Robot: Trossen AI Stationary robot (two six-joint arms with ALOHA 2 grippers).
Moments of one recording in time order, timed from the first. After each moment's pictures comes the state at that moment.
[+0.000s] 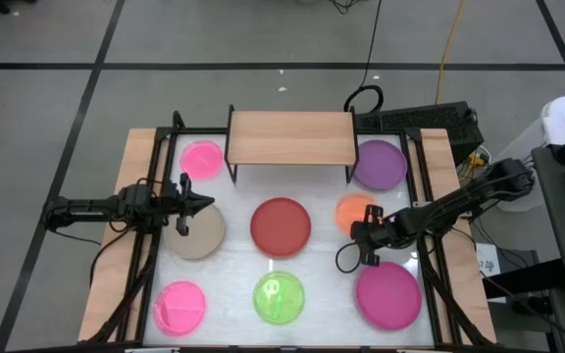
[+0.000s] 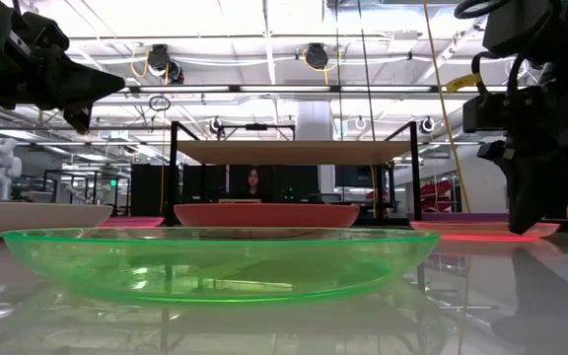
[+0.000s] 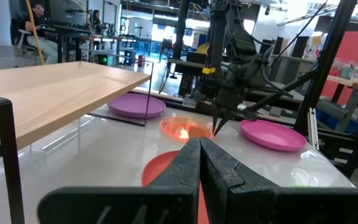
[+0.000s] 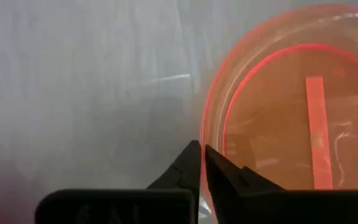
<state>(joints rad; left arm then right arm) 0.01 0.02 0.01 0.06 -0.08 -0.15 0.35 1.26 0.51 -0.51 0.23 0.48</state>
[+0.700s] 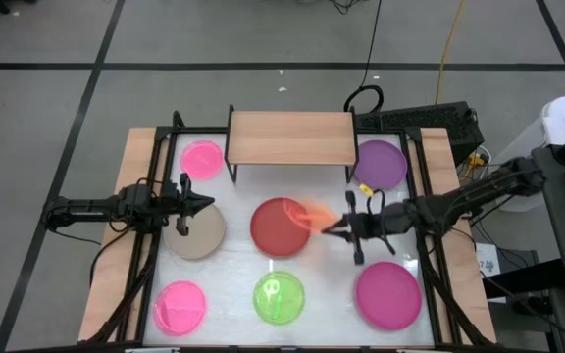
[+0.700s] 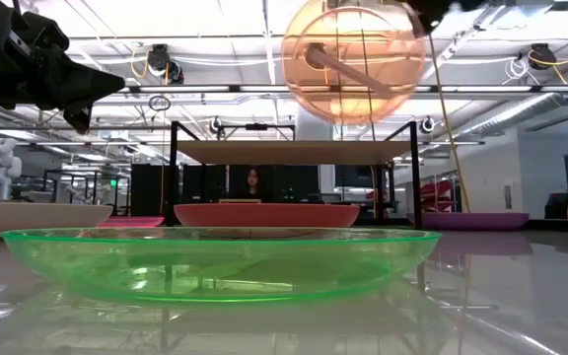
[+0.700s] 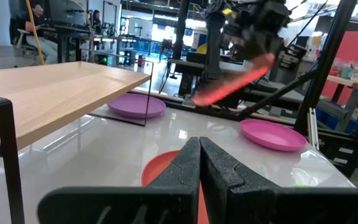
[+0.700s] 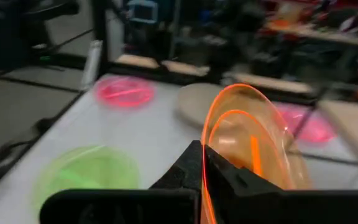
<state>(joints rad) 0.01 0.02 0.01 0.06 -0.08 -0.15 0.31 1.07 0.65 0.16 0.23 -0.04</state>
